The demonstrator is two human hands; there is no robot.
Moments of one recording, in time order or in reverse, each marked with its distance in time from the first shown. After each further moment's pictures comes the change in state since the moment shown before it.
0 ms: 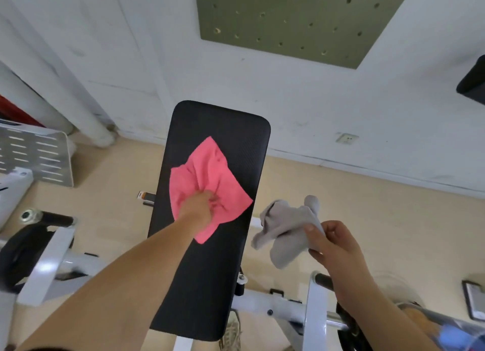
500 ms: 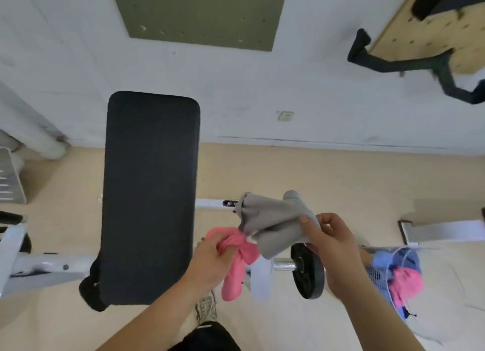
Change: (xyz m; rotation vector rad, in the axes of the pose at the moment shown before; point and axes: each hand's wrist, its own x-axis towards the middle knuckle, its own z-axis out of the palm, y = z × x) left_hand -0.302 0.099 0.092 -0.588 -0.239 0.289; right_hand -0.130 0.052 -0.153 0.120 0.171 -0.069
